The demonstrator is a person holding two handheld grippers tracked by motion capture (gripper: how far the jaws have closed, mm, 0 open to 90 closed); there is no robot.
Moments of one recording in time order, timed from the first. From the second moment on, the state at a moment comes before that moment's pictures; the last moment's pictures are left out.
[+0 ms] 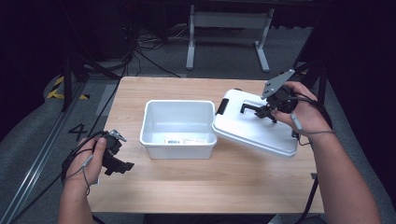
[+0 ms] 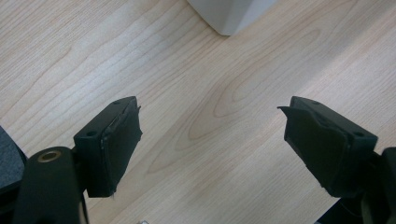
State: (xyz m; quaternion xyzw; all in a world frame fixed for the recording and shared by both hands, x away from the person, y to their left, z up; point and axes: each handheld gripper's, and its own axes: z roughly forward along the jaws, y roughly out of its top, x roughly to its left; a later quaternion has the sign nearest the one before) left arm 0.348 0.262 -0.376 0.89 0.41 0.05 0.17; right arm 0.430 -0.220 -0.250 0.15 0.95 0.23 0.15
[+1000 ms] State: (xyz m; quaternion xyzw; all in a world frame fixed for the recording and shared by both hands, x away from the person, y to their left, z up) left arm 0.352 0.266 -0.374 0.89 0.41 0.05 0.18; right arm 0.444 -0.102 -0.217 0.04 0.96 0.24 0.15
